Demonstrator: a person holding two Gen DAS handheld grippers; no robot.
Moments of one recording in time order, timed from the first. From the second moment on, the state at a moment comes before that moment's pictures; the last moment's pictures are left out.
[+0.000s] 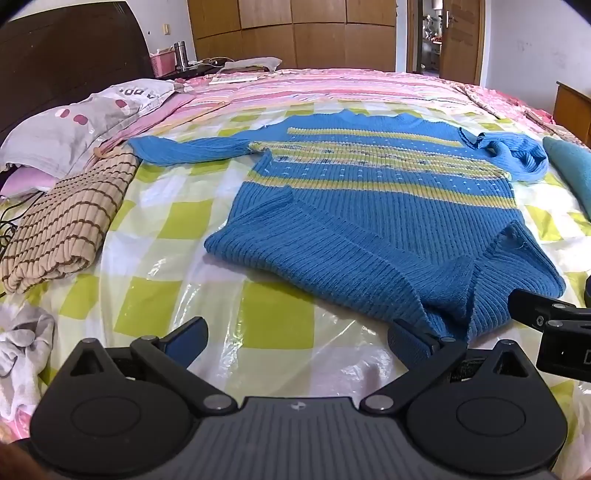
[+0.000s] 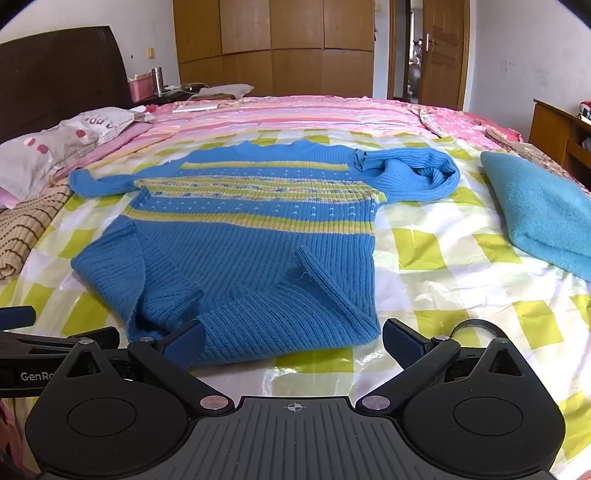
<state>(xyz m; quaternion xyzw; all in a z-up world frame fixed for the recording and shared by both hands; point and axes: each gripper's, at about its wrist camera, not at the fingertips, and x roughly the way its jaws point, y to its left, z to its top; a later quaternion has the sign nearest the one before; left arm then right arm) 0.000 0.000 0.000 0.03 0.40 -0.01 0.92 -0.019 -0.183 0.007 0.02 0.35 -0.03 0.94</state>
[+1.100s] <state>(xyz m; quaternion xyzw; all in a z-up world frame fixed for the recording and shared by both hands) 0.004 0.001 -0.003 0.04 0.40 -0.01 0.92 -0.011 -0.180 -0.001 0.01 0.35 -0.02 0.94</state>
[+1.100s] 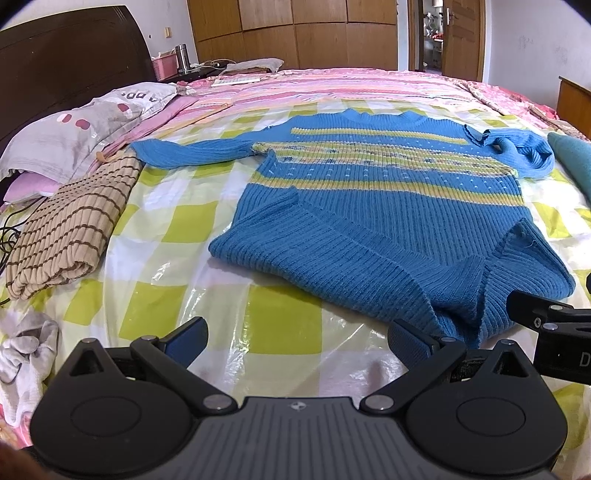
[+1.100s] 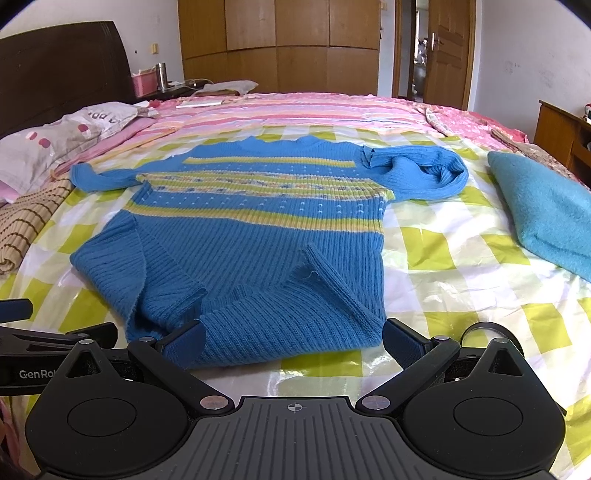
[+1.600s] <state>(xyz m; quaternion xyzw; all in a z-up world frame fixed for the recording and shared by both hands) 0.016 0.004 -0.001 0.03 0.40 -0.03 0.91 -0.001 -0.191 -0.001 0.01 0.35 -0.03 0.94</state>
